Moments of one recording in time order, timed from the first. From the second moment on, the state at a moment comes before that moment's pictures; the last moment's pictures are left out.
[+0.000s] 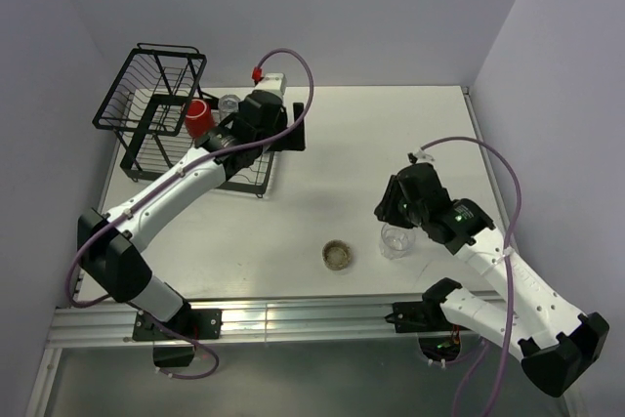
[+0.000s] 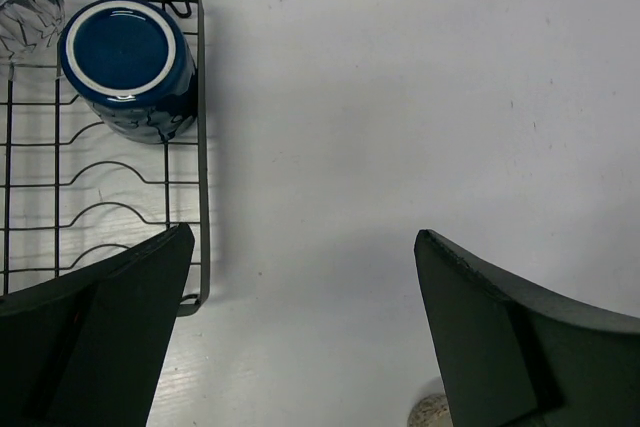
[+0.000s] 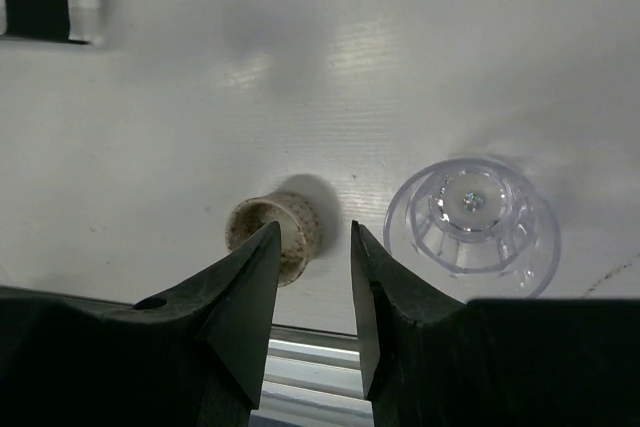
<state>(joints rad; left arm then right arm) -0.68 1.55 1.47 -0.48 -0.30 -0.42 0.55 0.86 0.86 -0.81 0.15 0.72</state>
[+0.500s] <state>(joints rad) -0.68 1.48 1.39 -0.47 -0.30 -0.42 0.60 0.89 0.69 -0.80 0.21 0.82</state>
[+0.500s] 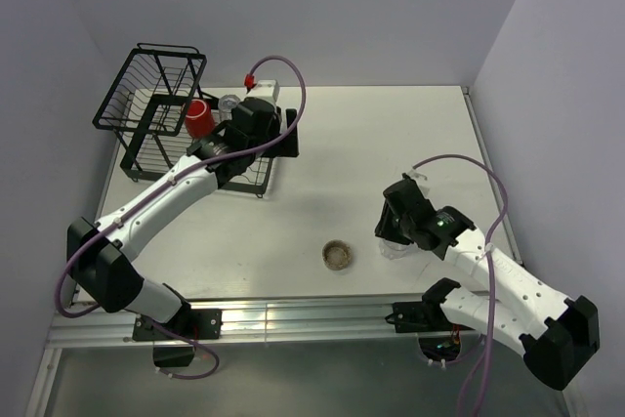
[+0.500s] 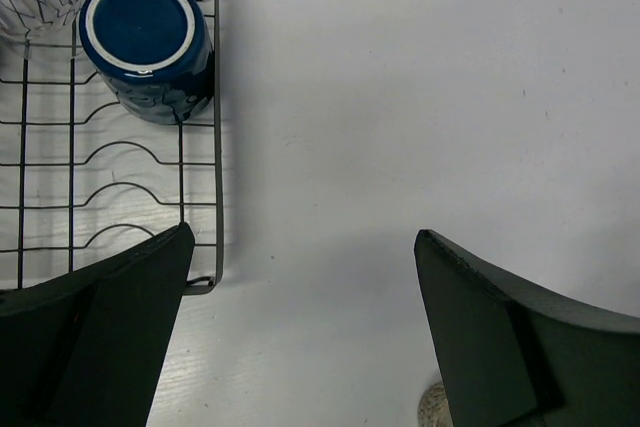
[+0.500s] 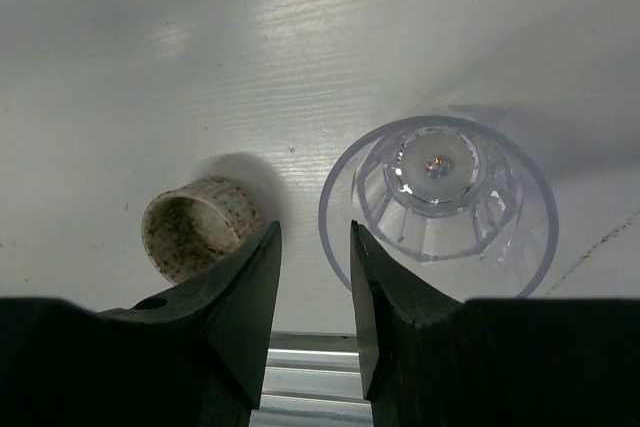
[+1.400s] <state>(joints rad) -0.67 1.41 1.31 -0.40 -0.20 -0.47 0.53 1.12 0.91 -0.72 0.20 0.72</state>
